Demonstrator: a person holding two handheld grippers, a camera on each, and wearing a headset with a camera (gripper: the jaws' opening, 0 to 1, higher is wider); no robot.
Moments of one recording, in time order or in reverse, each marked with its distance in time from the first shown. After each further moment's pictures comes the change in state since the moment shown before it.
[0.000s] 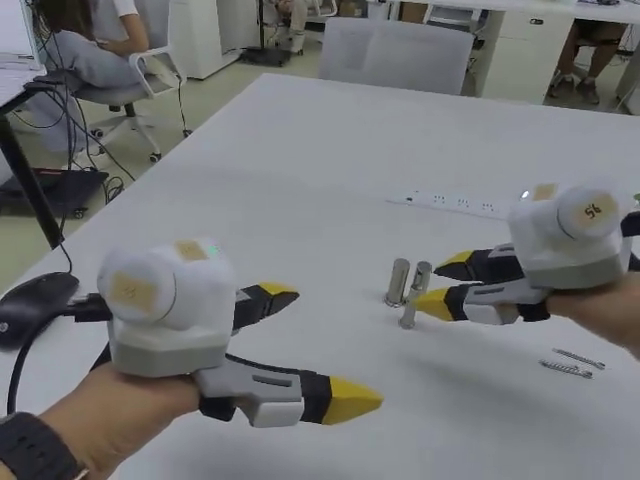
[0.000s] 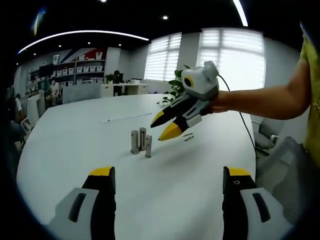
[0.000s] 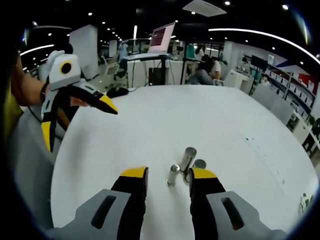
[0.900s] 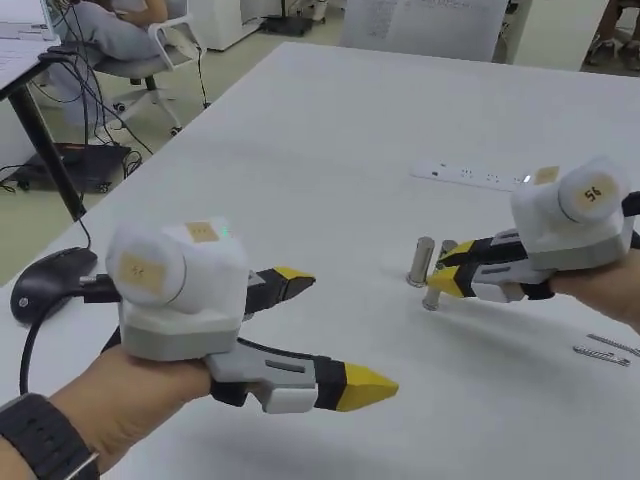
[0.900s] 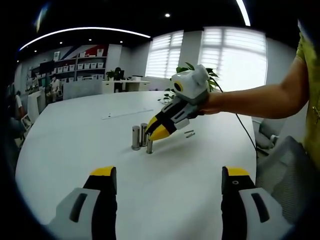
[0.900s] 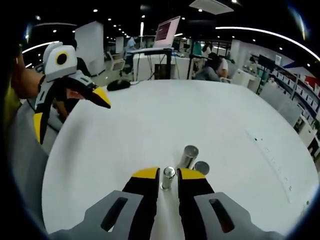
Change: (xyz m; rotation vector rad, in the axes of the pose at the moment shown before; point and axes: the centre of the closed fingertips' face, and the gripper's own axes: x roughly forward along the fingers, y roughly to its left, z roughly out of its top) left arm 0.001 0.005 -0.007 -0.018 0.023 0.003; right arm 0.029 -0.007 -0.011 -0.032 0.022 0.054
